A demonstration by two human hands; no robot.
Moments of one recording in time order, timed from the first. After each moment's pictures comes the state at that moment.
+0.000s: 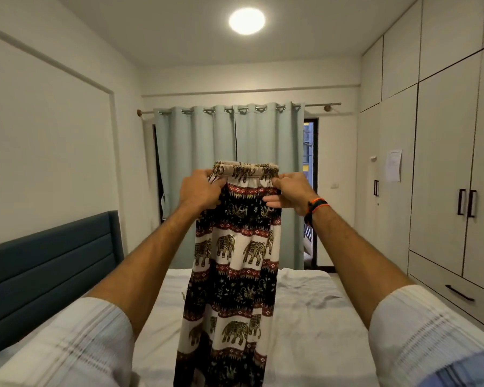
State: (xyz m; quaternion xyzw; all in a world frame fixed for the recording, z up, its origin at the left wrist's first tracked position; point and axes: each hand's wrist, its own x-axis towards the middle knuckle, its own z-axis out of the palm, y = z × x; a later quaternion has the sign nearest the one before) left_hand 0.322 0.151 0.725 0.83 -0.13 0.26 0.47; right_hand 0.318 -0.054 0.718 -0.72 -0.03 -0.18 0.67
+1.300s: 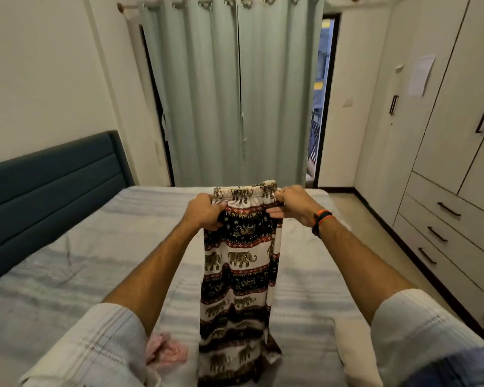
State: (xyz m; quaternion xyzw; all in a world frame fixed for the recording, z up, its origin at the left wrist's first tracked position) left_hand 0.289 0.148 0.516 0.89 -0.02 0.00 0.46; right_hand 0.286 -0.074 0.513 -0.74 0.06 0.00 0.67
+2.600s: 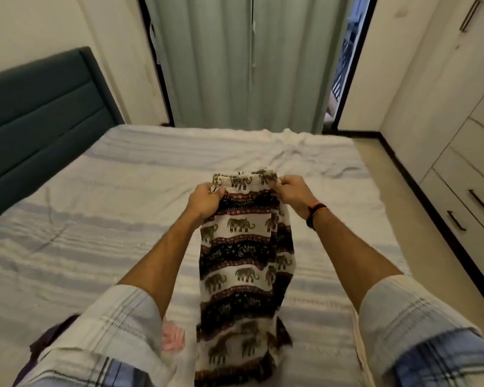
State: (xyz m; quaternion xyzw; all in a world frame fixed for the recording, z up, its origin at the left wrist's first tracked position) left_hand 0.521 0.159 0.353 0.85 0.06 -0.07 0.53; right_hand 0.504 -0.076 0.367 -0.80 0.08 0.02 0.59
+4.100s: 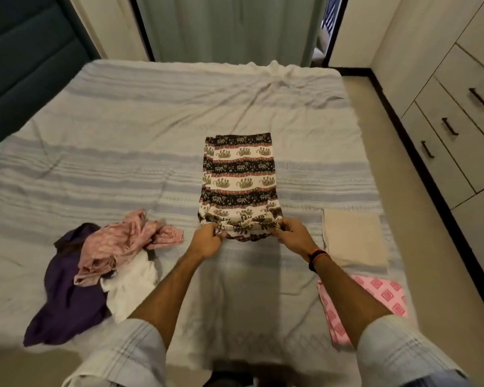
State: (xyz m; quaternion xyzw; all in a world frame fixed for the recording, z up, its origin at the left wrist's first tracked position) left_hand 0.209 0.158 0.210 0.92 0.00 -0.20 0.33; right_hand 0.187 -0.090 0.186 -0.85 0.13 0.13 0.49
